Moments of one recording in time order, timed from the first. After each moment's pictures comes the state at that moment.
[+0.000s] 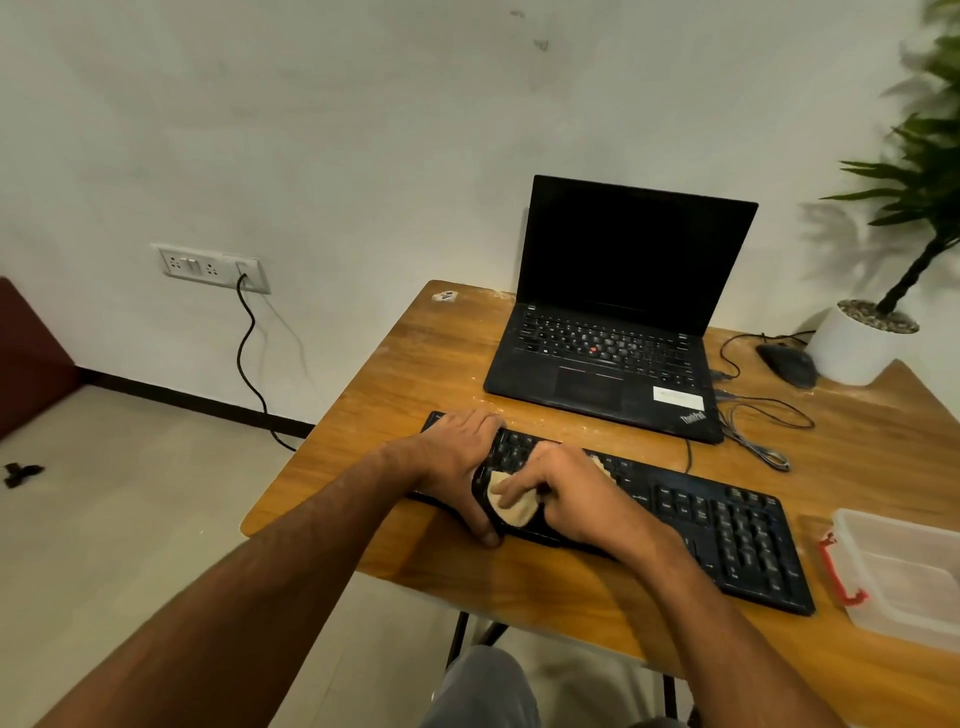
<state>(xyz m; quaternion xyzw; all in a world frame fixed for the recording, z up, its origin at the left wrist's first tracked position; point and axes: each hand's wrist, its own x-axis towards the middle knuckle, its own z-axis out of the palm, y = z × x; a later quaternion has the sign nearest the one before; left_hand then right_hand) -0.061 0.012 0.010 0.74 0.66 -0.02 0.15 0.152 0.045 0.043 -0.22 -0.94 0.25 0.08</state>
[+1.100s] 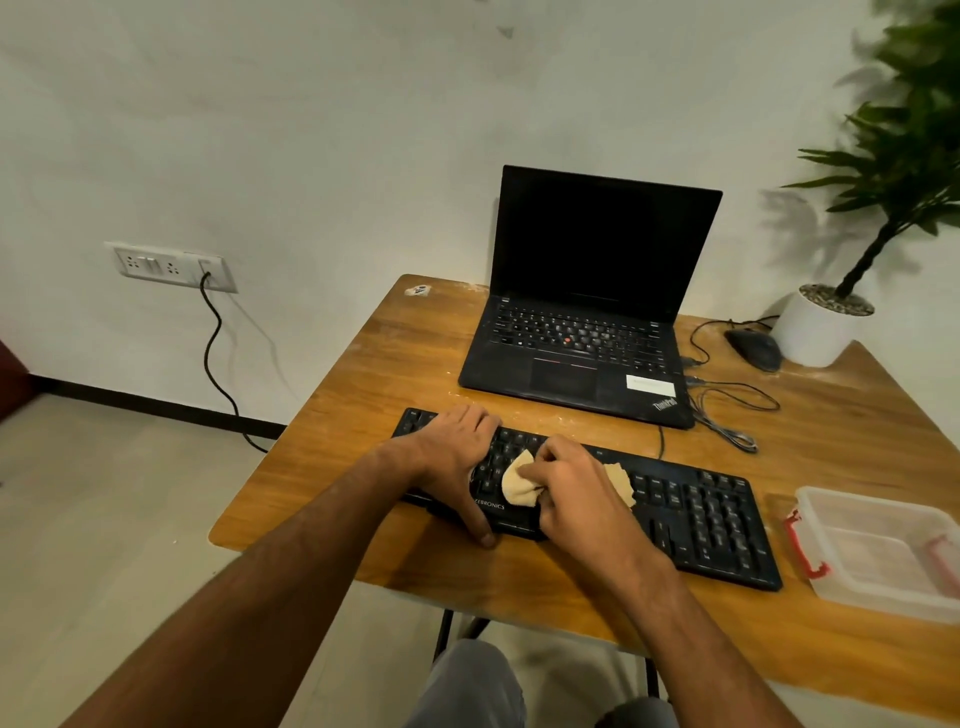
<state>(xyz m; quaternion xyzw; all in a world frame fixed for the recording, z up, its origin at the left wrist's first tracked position) -0.033 0.020 0.018 0.74 0.65 -0.08 0.14 0.178 0.030 0.024 -0.34 -0.92 0.11 0.13</state>
